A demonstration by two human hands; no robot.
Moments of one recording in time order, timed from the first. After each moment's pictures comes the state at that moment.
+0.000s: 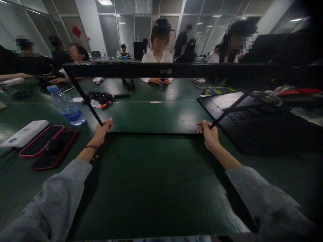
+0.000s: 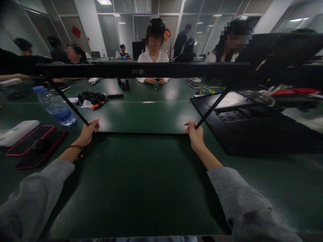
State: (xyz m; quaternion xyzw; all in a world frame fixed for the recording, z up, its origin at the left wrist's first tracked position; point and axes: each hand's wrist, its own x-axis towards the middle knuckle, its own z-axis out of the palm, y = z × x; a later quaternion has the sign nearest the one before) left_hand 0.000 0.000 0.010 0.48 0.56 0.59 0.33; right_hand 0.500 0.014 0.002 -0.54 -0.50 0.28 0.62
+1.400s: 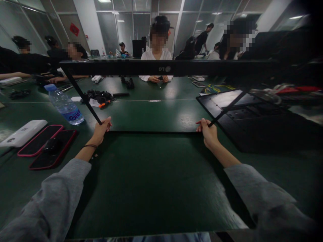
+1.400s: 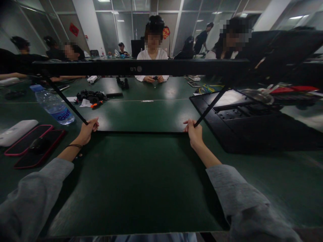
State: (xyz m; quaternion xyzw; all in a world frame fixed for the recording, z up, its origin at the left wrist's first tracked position) left_hand 0.006 -0.004 0.017 0.47 0.56 0.59 0.34; right_hand 0.500 0.013 0.003 -0.55 -0.50 0.28 0.61
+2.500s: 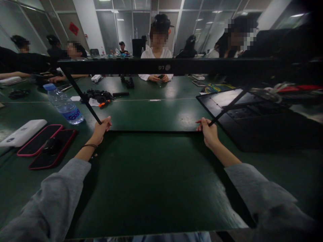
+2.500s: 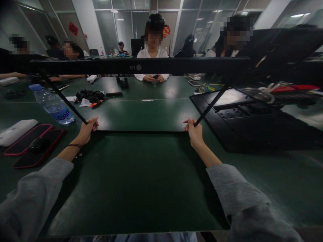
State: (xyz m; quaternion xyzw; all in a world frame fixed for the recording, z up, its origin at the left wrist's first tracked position) left_hand 0.008 -0.004 0.019 0.47 0.56 0.59 0.34; right_hand 0.502 0.014 0.001 -0.55 -0.50 0.28 0.61
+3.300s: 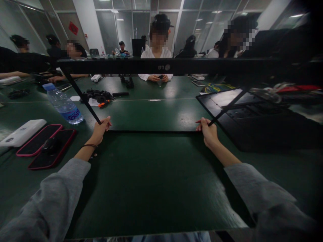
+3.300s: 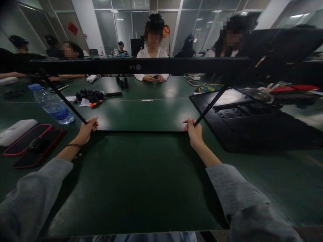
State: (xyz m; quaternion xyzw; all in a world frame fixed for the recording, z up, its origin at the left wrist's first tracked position) left_hand 0.005 -0.003 0.016 0.47 0.56 0.59 0.34; right_hand 0.498 0.013 0.005 -0.56 -0.50 0.28 0.60
